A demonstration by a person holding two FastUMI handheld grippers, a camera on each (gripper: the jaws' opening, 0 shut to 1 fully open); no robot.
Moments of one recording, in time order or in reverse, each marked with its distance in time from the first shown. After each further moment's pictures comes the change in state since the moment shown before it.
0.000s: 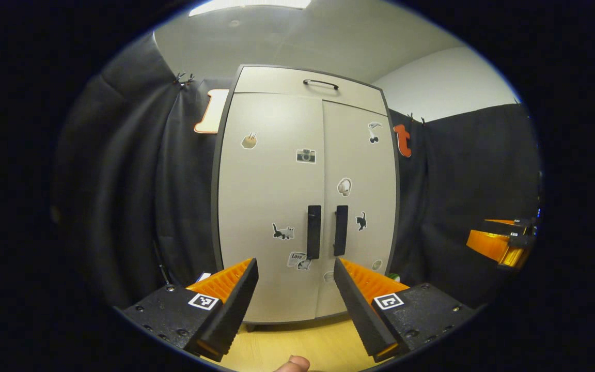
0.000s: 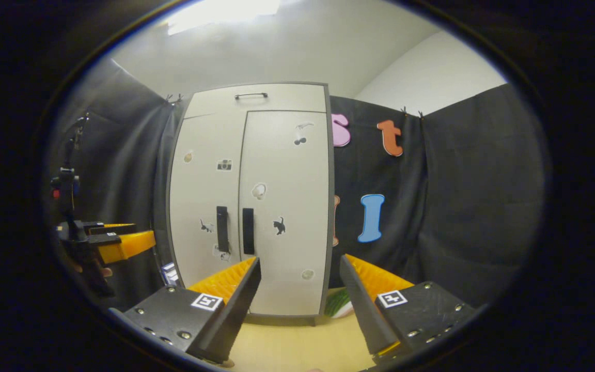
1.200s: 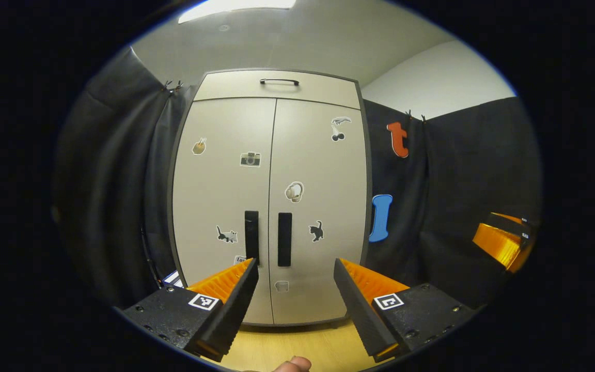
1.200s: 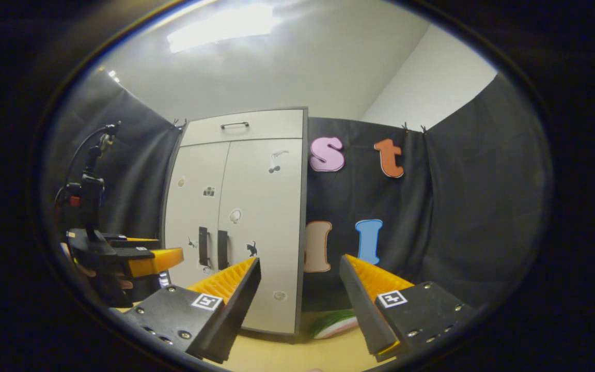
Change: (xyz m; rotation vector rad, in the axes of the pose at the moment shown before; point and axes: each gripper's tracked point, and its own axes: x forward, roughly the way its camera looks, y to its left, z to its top) left arm 0.042 -0.143 0.004 -0.005 0.005 0.058; right arm 0.016 -0.119 0.035 0.009 -0.156 0.113
